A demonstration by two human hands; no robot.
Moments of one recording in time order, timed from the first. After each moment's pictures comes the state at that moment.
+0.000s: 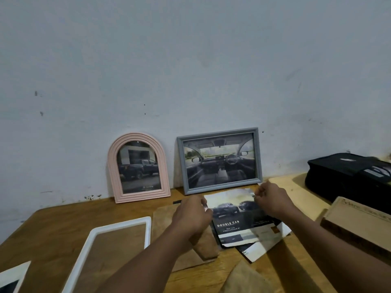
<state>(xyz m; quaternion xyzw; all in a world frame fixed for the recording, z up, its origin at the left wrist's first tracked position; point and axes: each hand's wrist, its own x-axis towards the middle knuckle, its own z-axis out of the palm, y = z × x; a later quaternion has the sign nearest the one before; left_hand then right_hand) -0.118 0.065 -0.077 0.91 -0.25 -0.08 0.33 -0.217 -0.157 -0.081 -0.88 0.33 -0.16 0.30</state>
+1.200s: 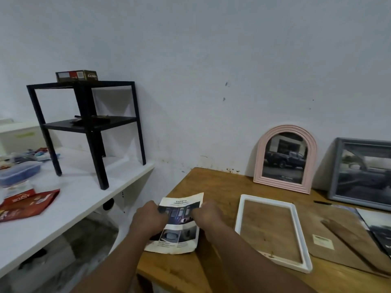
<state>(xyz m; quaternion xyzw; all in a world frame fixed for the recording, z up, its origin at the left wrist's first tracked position) -0.122 0.541 -0.087 0.95 0.15 0.05 0.27 -0.113 0.375 -0.085 -0.81 0.10 0.03 0.58</state>
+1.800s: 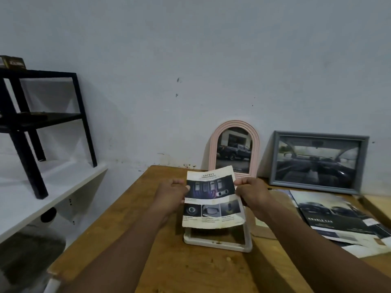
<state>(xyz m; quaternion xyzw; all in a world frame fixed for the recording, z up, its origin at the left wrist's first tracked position) -0.098 0.379 -0.060 0.76 0.01 -0.02 0.64 -0.147 0.158 -0.039 -0.76 0.18 -0.09 0.62</state>
